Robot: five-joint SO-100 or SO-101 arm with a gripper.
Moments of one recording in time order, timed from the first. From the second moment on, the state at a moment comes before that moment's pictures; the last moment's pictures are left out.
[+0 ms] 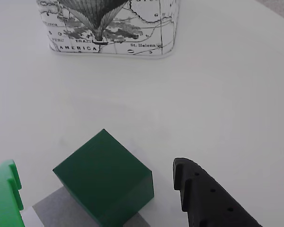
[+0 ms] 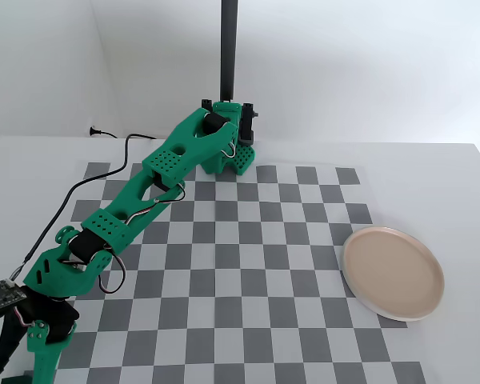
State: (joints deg) arm 33.7 3.0 -1.8 31.3 -85.2
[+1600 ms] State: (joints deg) arm 33.6 -1.4 -1.8 27.2 -82.5
